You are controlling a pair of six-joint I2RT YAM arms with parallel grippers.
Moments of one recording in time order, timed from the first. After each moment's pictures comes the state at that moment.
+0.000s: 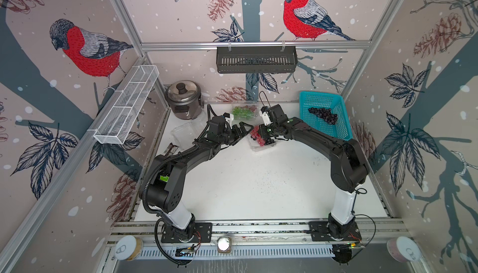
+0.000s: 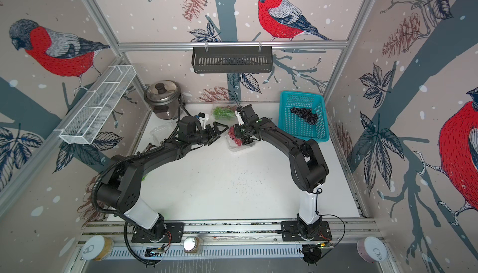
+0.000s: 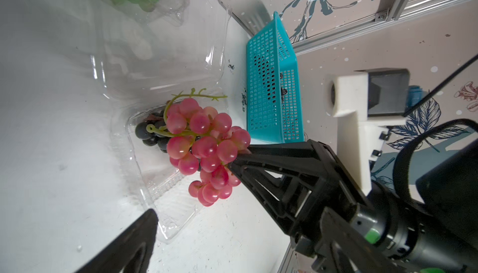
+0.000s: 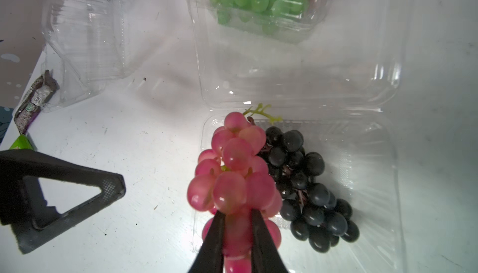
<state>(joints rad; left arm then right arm) -0.38 1.64 0.95 0.25 0.58 -0.94 0.61 1.92 1.51 -0.46 -0.16 0.29</state>
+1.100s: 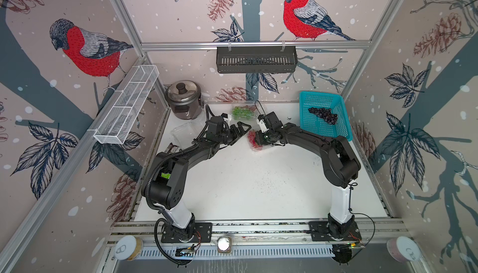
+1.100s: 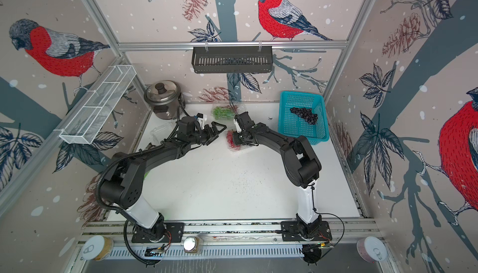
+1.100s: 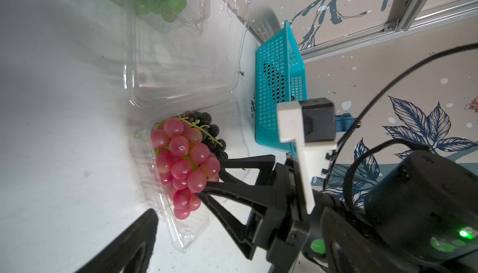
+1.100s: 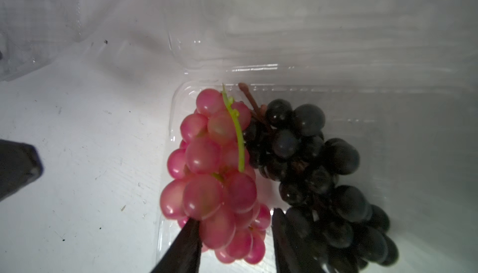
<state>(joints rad) -0.35 1.67 0.95 0.27 0.58 -0.94 0.60 1.98 1.46 -0.41 -0.15 0.29</state>
